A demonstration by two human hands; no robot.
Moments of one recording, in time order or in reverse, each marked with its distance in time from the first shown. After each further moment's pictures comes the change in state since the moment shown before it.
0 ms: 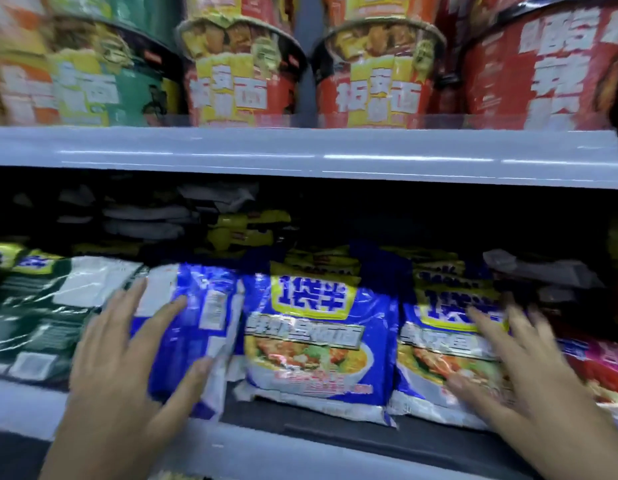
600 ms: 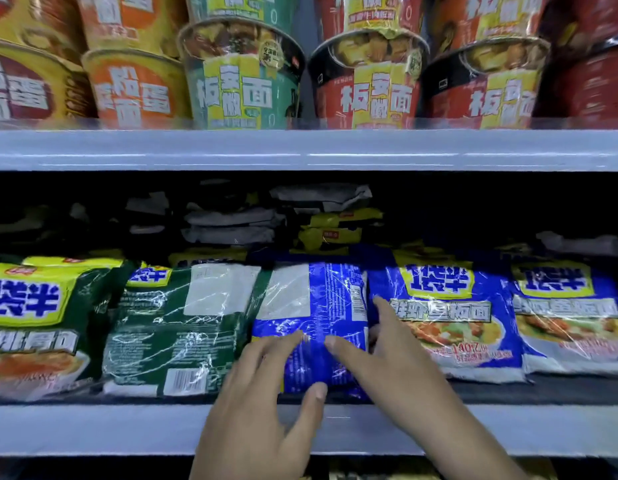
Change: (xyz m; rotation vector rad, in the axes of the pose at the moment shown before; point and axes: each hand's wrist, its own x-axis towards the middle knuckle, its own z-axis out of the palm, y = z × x) left_hand -0.016 -0.094 -0.023 -0.452 -0.275 0.005; right_hand 0.004 -0.289 0.085 0.673 -0.016 0.233
